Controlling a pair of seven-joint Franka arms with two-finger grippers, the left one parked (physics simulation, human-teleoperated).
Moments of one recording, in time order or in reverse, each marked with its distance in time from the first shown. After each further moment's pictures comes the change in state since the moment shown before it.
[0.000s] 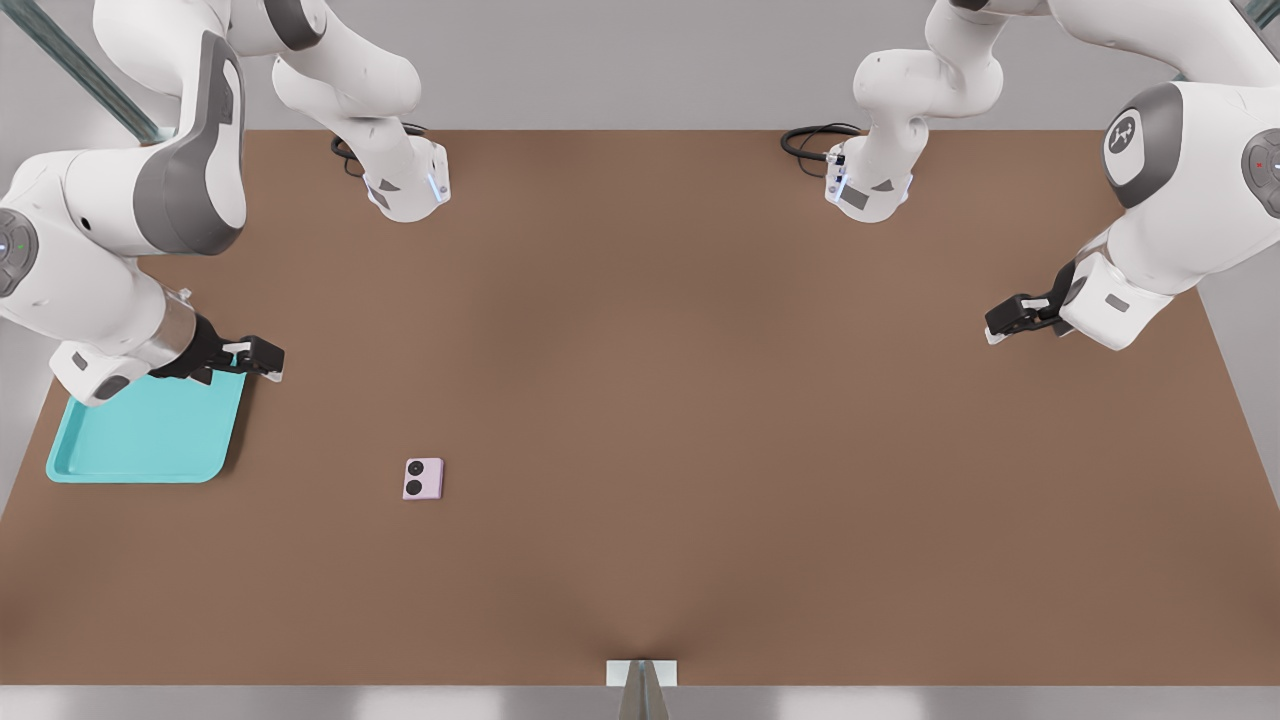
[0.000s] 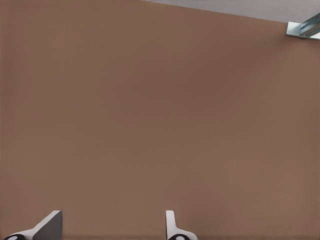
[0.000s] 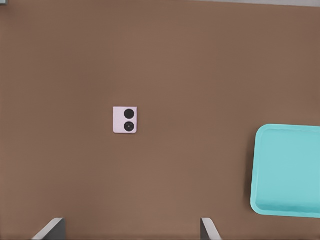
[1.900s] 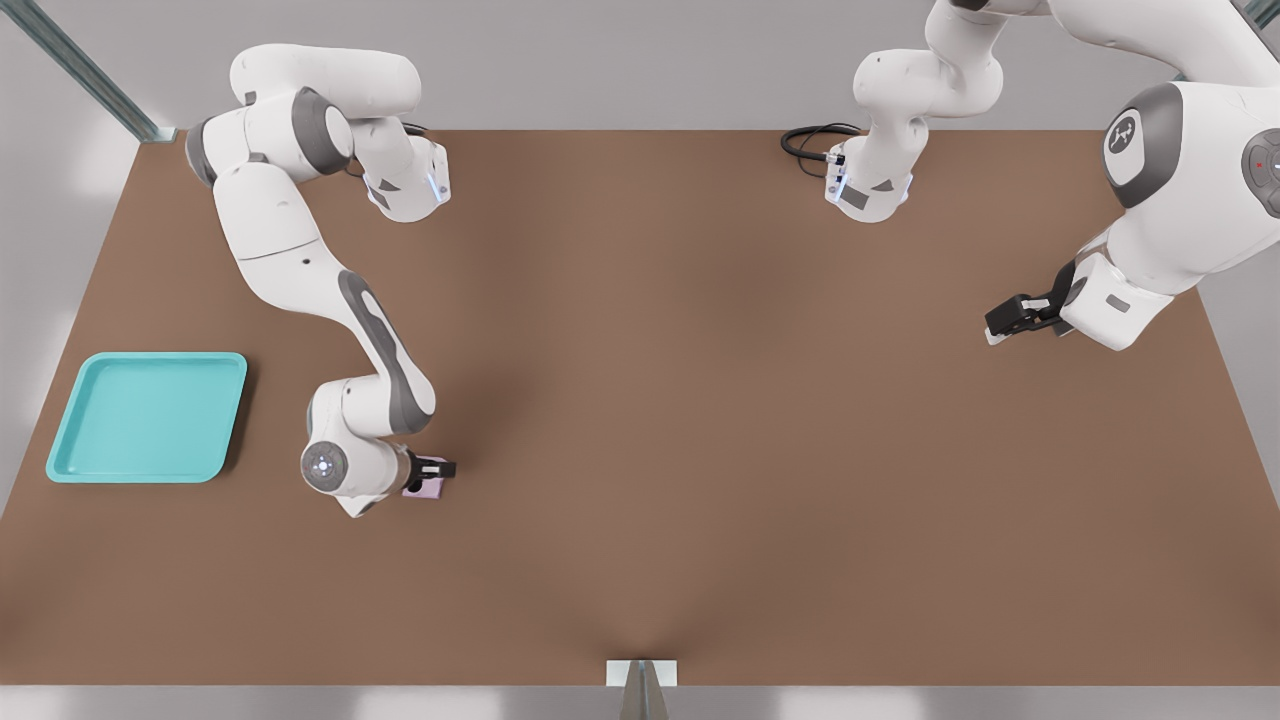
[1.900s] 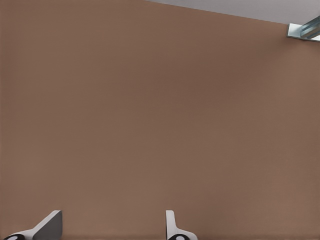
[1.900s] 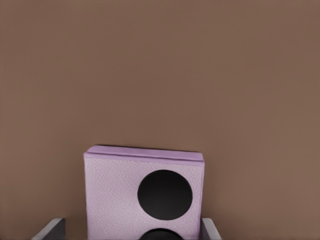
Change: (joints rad) arm 0.028 0.528 0.091 -0.351 0.023 0.746 0.167
